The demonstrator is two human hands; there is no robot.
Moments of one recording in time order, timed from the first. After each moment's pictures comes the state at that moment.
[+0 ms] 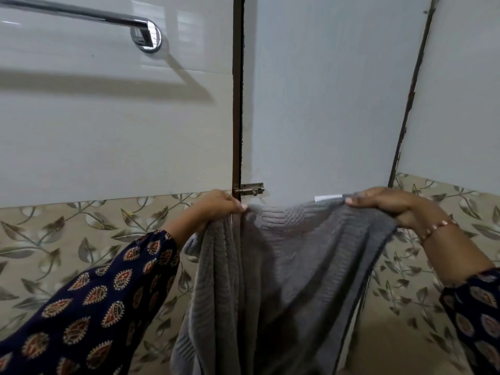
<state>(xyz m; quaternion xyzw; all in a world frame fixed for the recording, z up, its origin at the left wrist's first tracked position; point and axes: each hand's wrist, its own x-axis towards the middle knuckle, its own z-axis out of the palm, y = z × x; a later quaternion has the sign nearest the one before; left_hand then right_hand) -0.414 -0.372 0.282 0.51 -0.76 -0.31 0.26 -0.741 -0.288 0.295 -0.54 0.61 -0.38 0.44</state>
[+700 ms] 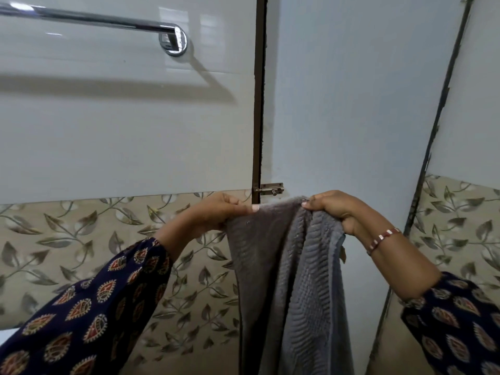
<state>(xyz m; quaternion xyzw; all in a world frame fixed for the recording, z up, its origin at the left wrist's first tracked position) -0.375 -0.354 0.279 0.42 -0.75 -0.44 0.26 -0.619 -0.326 0.281 -0.51 0.61 -0.44 0.42</state>
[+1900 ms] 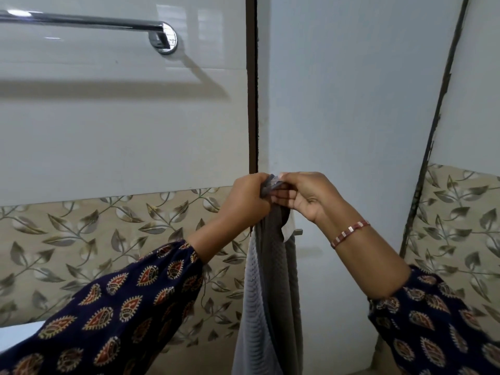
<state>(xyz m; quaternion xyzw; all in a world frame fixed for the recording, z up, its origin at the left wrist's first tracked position) -0.441 -0.313 0.293 0.44 -0.81 -0.10 0.38 -0.565 -0.308 0.297 -0.43 0.43 -0.61 0.51</state>
